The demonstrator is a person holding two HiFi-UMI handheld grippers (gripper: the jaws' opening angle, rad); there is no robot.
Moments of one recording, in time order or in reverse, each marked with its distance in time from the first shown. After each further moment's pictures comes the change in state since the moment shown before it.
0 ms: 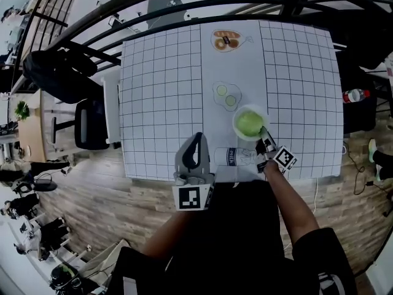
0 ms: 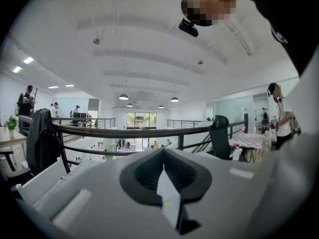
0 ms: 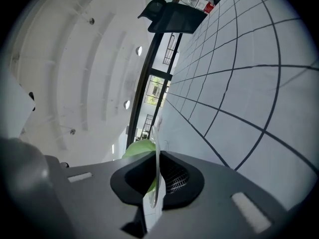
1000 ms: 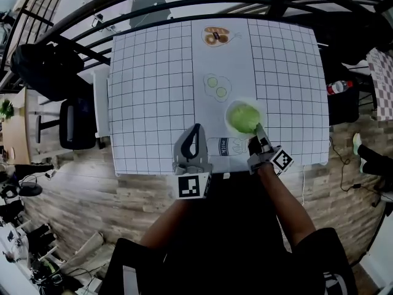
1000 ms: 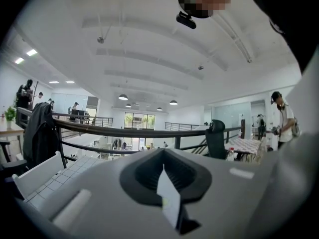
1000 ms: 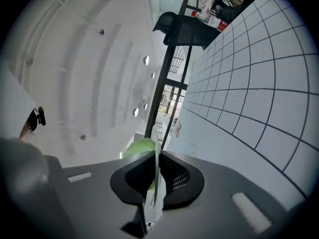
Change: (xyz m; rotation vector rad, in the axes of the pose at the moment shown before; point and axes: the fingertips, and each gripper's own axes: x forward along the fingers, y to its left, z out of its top) left arm -0.025 0.000 -0.008 -0.050 -0.080 -0.058; right arm -0.046 0.099 0.004 -0.083 -0.084 0.074
